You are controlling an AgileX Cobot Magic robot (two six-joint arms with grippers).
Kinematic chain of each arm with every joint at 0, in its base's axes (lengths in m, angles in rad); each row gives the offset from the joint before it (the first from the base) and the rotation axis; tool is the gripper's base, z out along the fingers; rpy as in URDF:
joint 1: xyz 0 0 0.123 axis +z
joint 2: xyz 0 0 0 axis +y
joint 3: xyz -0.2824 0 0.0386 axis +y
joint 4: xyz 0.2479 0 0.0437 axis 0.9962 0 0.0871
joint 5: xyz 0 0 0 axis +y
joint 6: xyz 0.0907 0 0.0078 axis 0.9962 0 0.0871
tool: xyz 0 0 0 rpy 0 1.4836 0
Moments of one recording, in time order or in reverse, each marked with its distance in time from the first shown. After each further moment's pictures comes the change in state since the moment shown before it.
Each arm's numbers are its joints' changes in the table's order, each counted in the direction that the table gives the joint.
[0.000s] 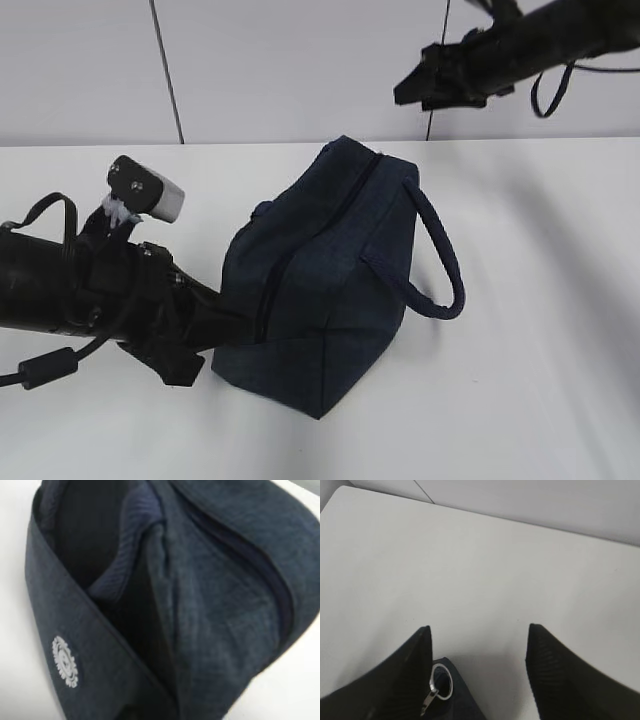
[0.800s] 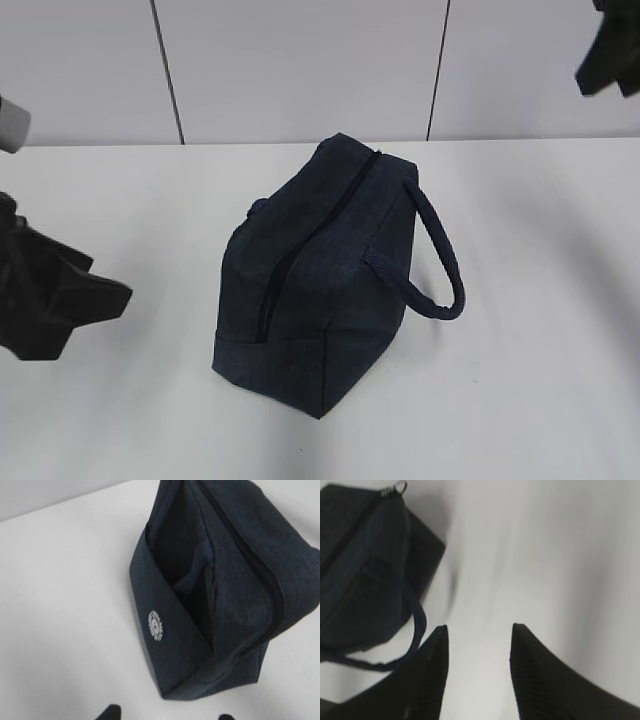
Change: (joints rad) left arm 0.000 -0.500 0.008 1.104 -0.014 -1.273; right arm -0.001 -0.656 0.363 -0.692 0.325 0.593
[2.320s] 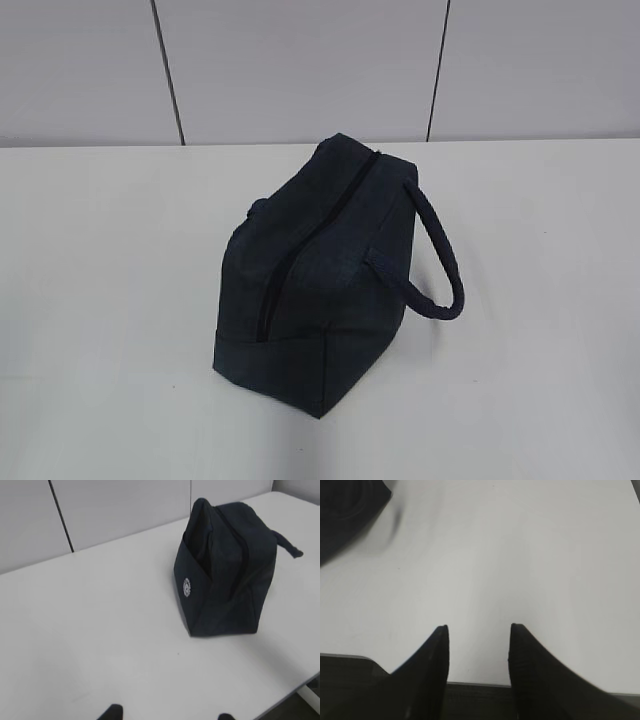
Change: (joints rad) left arm 0.000 -1.065 0.109 0.418 0.592 -0.422; right arm 0.000 -1.518 1.050 -0.243 -0.040 0.114
